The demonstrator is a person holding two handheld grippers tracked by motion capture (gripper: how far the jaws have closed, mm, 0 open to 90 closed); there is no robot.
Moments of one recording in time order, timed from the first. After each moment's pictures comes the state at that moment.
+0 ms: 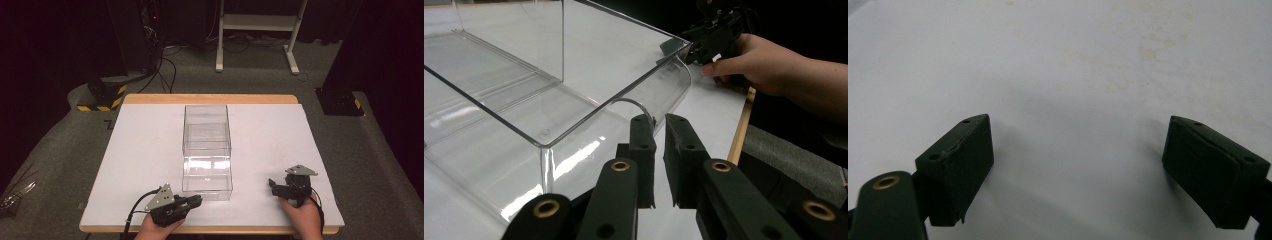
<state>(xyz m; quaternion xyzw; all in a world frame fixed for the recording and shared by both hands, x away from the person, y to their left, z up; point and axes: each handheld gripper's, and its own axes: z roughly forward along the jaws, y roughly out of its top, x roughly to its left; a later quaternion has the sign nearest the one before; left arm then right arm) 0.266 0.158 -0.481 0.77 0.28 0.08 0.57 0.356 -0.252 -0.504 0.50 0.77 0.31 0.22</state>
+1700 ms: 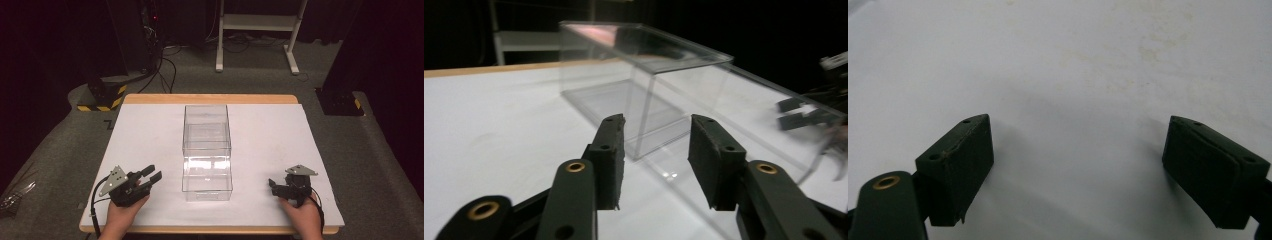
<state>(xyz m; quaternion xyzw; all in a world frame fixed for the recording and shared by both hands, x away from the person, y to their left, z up) 0.291 0.264 -0.462 0.68 0.40 0.22 0.57 0.356 -0.253 -0.504 0.50 0.77 0.31 0.22</state>
